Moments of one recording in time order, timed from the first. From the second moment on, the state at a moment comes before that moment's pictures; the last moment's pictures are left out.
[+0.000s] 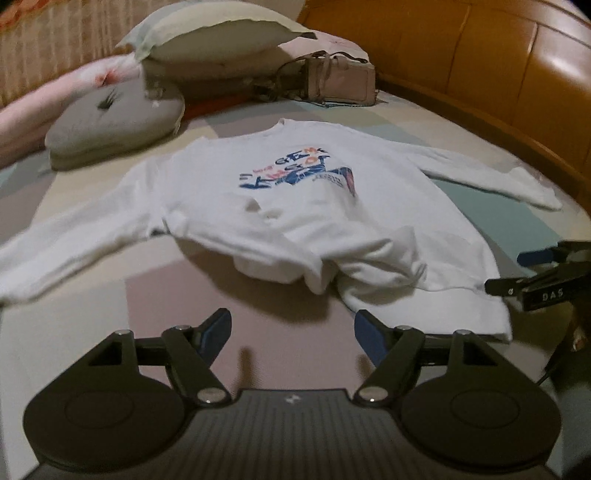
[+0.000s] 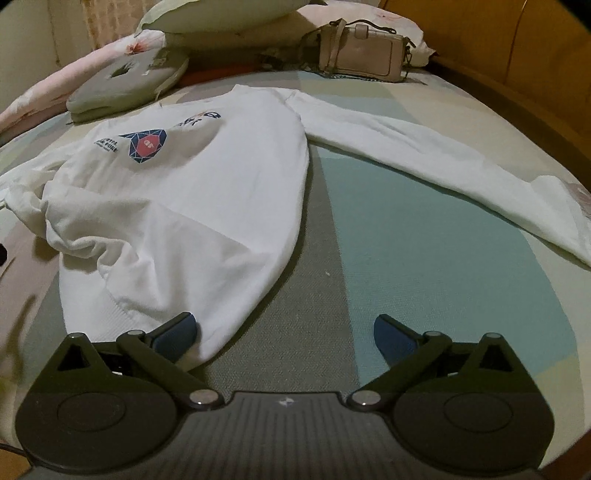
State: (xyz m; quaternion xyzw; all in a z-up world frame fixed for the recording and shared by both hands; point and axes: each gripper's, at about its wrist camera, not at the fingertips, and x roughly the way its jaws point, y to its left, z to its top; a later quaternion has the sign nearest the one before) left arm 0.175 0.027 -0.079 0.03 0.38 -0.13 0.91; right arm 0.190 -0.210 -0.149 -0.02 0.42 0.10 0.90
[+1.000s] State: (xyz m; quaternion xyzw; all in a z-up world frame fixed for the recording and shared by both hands) left arm 0.195 0.321 -0.059 -0.09 0.33 0.13 0.93; right arm 0.163 -0.143 -0.083 -0.03 0.38 0.14 0.92
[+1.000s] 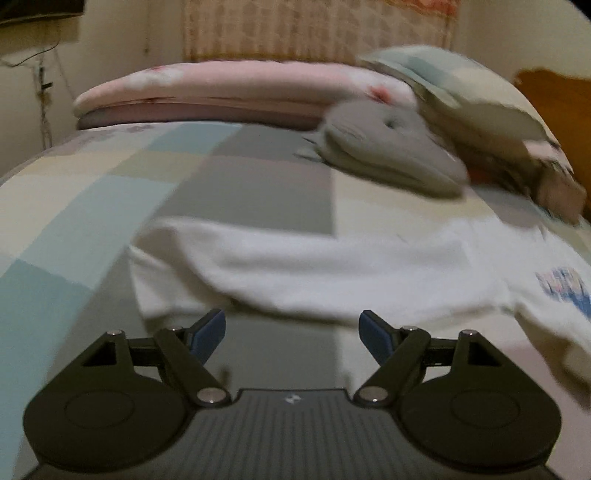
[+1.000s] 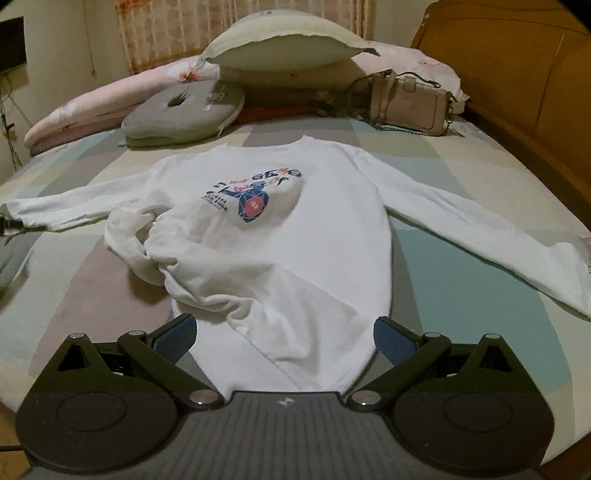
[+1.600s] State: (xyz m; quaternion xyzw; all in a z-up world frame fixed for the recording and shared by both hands) left arm 0.272 0.408 -0.053 -0.13 0.35 0.19 0.91; right arm 0.166 -0.141 -0.089 -0.04 0.39 0.11 0.91
